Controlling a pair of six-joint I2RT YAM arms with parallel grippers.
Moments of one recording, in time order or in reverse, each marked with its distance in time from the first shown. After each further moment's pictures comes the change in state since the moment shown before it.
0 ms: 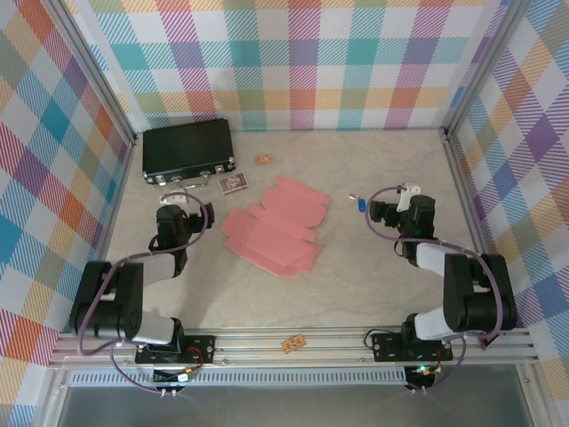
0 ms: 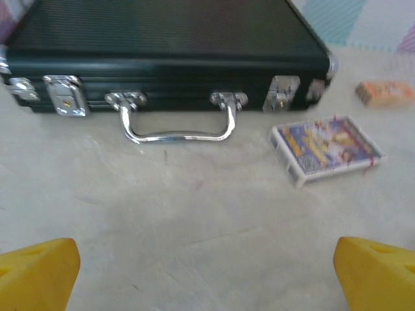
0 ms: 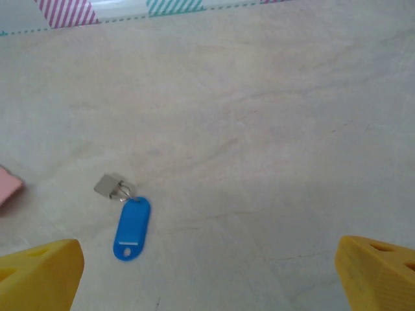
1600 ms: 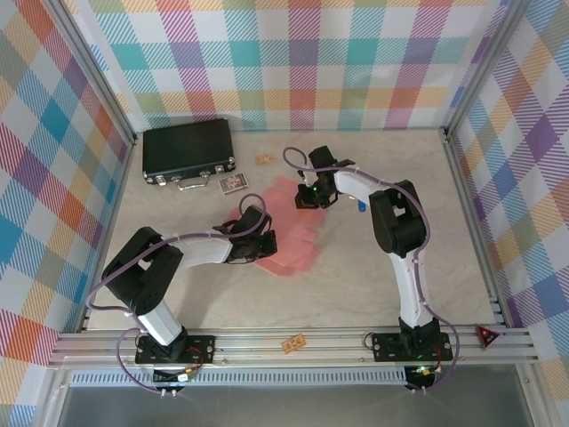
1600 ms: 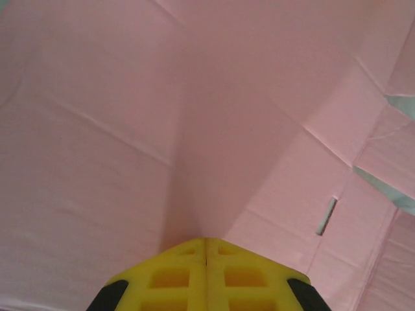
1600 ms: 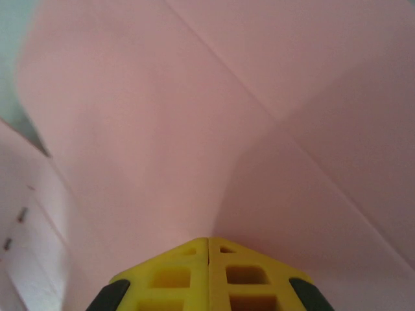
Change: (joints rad) left arm -0.619 0.310 0.360 -0.640 0.180 -0.647; right arm 0.457 0.842 1.148 -1.025 -0.332 0.194
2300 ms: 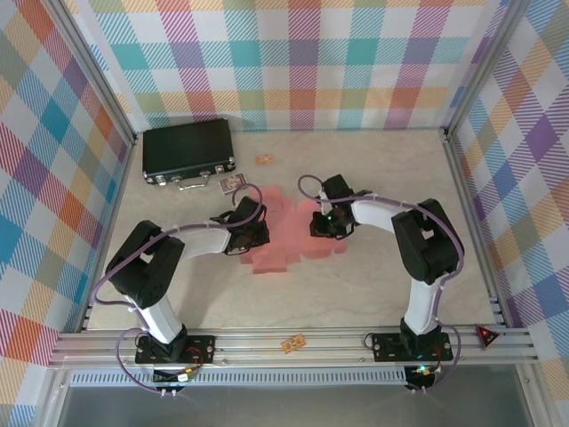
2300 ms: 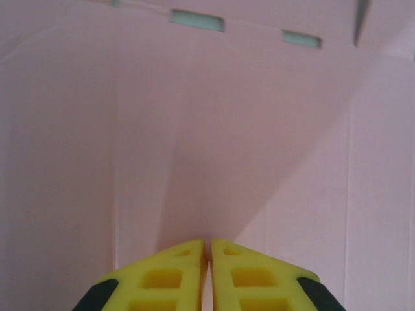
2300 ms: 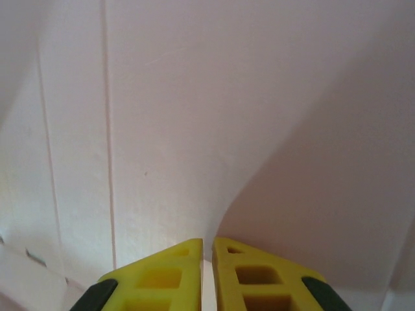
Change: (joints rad) left arm 0.094 0.066 0.095 -0.053 -0.108 0.106; right arm 0.040 -0.380 -0.576 0.196 0.100 0.150
